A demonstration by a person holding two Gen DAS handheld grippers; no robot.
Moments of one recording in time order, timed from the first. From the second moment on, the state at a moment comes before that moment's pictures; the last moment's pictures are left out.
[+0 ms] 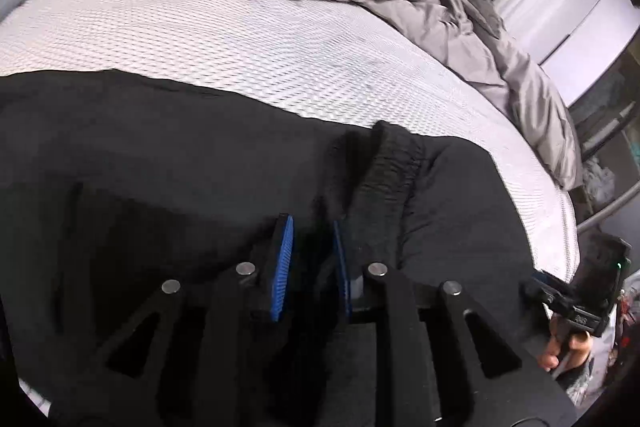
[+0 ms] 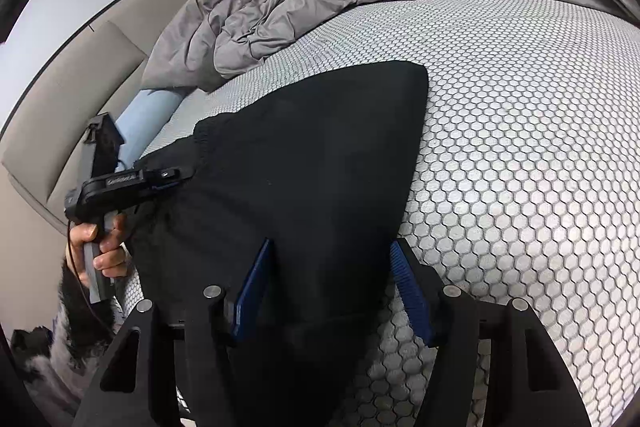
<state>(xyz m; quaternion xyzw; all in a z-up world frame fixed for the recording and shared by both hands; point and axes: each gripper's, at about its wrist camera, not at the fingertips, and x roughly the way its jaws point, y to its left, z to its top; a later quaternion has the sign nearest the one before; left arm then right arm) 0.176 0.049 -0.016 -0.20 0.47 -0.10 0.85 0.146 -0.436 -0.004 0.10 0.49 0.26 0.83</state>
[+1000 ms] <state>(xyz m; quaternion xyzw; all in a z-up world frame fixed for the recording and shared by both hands) 0.087 -0.203 0.020 -0.02 0.43 -0.31 0.85 0.062 -0.479 -0.024 0.20 0.51 0.25 0.80</state>
